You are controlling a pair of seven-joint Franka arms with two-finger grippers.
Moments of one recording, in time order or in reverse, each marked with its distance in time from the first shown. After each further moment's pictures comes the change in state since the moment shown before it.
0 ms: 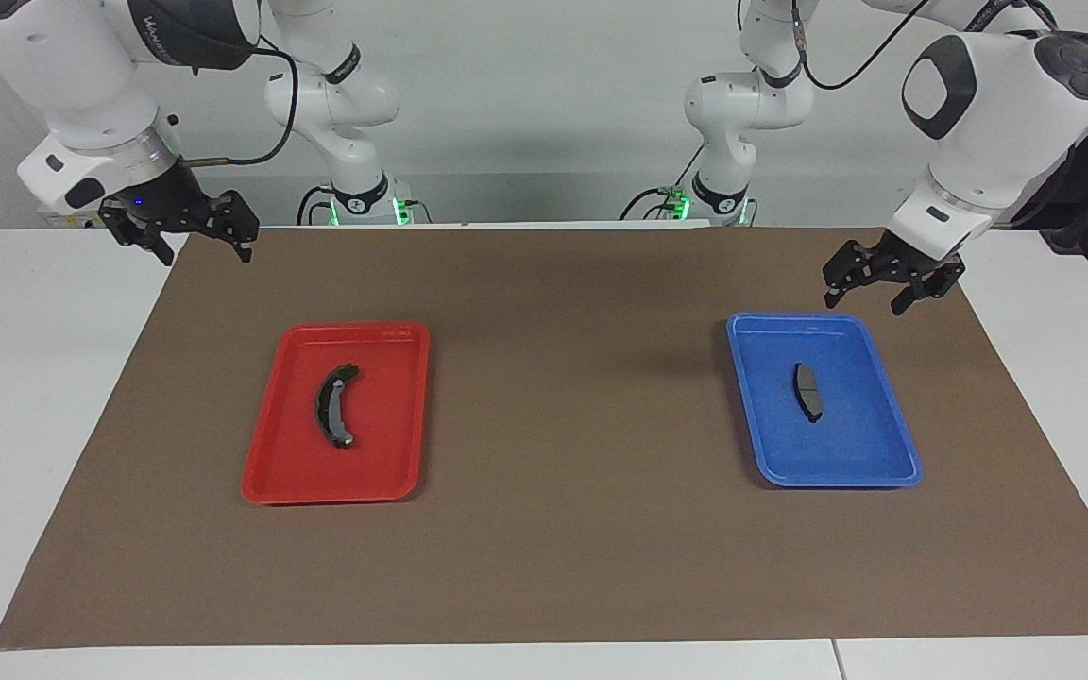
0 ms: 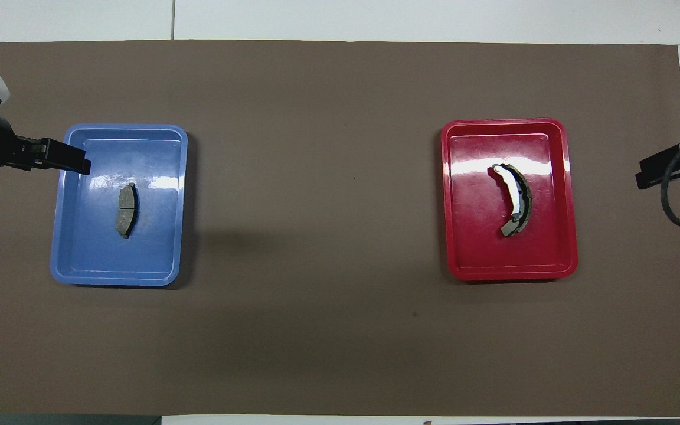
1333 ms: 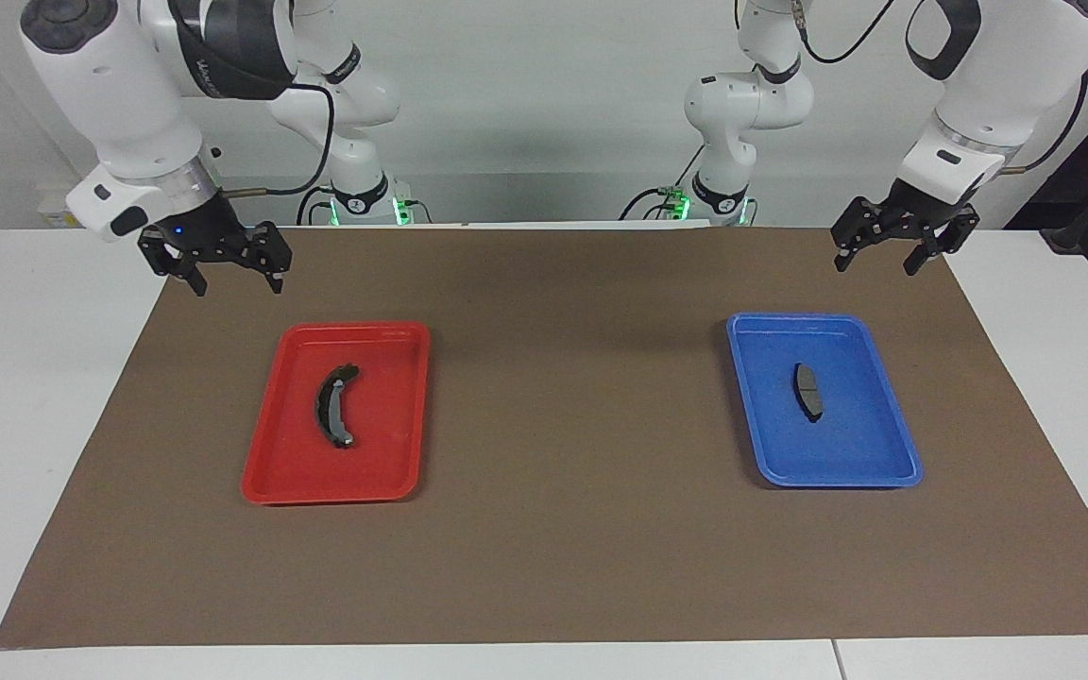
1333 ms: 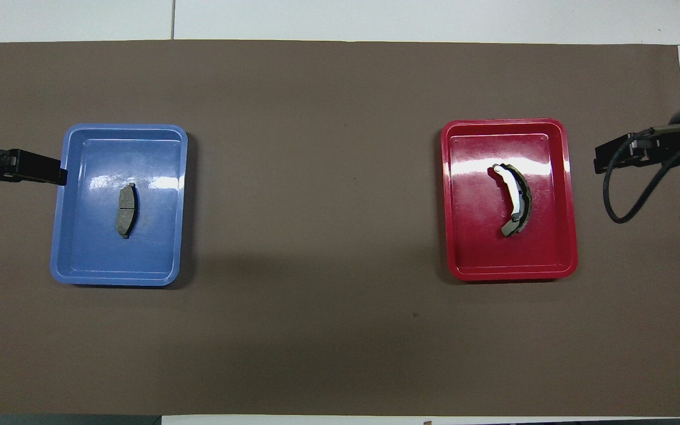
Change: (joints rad) left arm 0.008 -0.081 -0.016 0.003 0.036 -0.073 -0.051; right arm 0.002 0.002 0.071 -0.129 0.019 0.219 0.096
